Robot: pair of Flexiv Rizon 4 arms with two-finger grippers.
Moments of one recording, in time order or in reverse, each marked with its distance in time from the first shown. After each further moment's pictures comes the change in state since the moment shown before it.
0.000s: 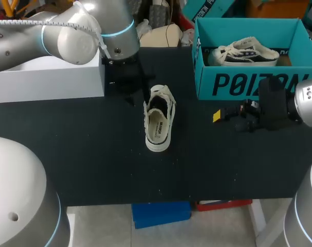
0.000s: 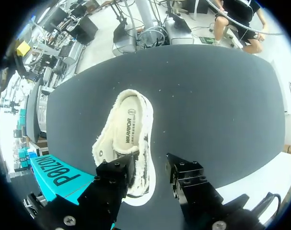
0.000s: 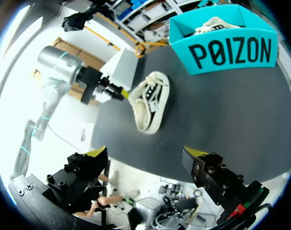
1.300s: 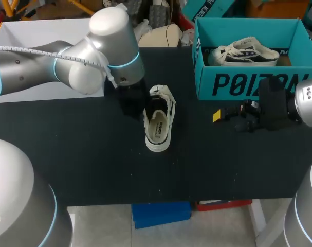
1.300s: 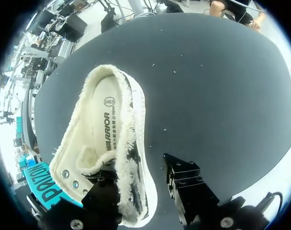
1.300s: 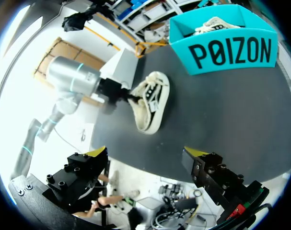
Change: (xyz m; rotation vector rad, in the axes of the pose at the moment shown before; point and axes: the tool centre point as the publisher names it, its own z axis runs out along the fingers) left arm 0.006 0.010 0.077 -0.079 0.006 0.075; right arm 0.000 0.000 0.000 0.000 0.000 0.000
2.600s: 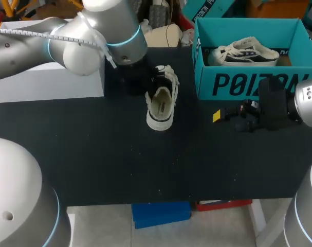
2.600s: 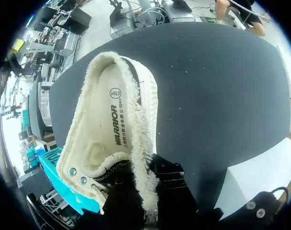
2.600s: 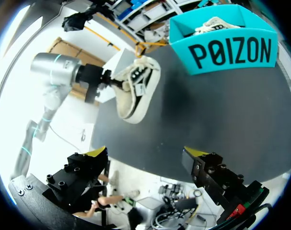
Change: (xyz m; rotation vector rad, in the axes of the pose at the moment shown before) left arm -0.038 0.025 -0.089 -0.112 -0.060 -0.033; right arm 0.000 0.000 0.000 0.000 0.000 0.000
